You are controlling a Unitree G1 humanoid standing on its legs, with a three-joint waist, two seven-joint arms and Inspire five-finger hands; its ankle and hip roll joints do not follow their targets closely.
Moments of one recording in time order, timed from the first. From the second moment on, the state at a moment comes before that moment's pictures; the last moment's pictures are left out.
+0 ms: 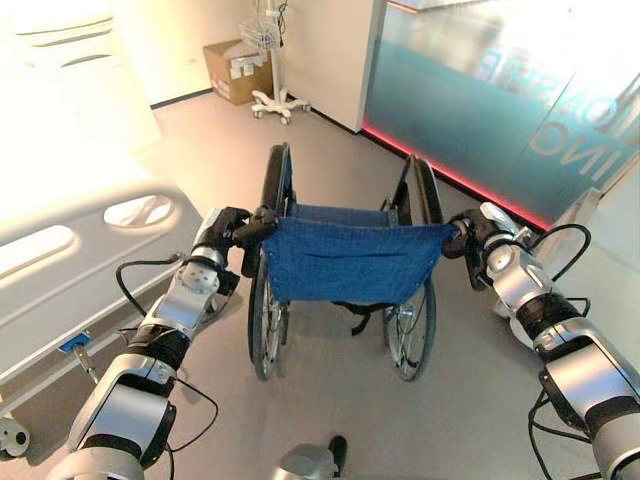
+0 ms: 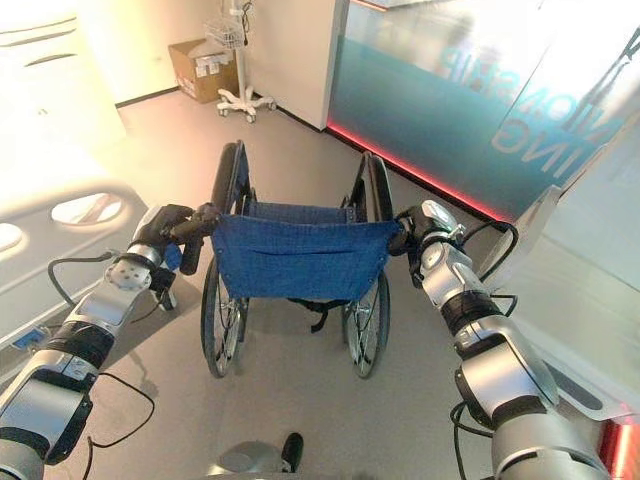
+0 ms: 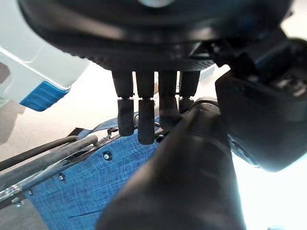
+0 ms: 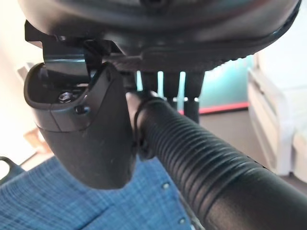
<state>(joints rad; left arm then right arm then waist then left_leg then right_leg) -0.61 0.61 -0.32 0.64 -0.15 0.10 0.06 -0.84 -0.55 0.49 0.81 -0.23 0.36 0.01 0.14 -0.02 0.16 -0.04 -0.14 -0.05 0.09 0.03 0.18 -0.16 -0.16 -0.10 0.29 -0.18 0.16</state>
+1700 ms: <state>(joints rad) -0.47 0.57 -0.19 0.40 -0.21 0.05 0.07 -0.90 -0.66 0.47 0.77 -0.31 0.31 0.12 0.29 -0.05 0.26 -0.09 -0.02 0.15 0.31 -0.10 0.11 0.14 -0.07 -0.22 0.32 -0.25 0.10</state>
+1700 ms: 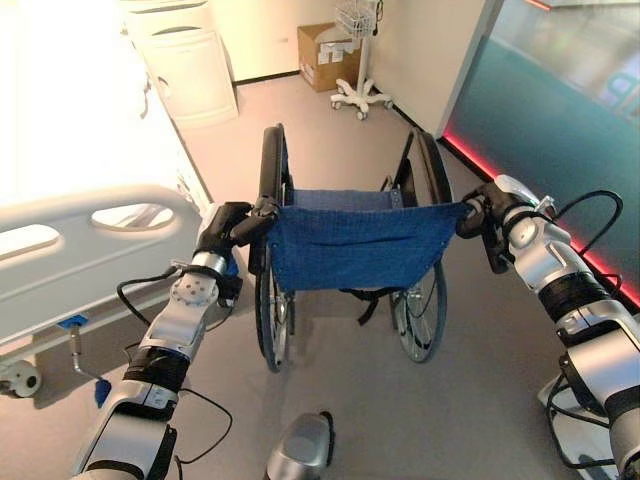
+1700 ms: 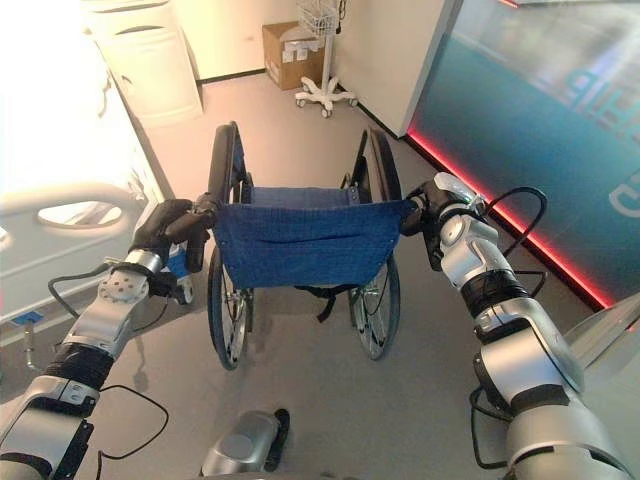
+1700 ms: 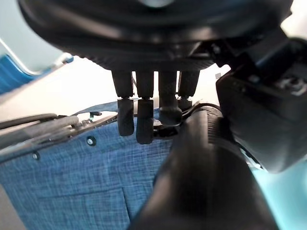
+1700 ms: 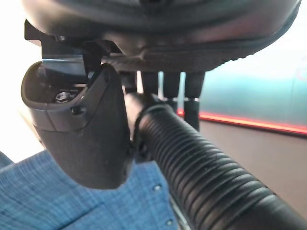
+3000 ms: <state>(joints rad) -0.57 0.46 -0.30 0.43 -0.25 0.02 0.07 -0.85 -0.85 0.41 0.63 -0.31 0.39 0.11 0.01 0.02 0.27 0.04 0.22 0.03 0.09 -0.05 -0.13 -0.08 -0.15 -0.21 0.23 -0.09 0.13</state>
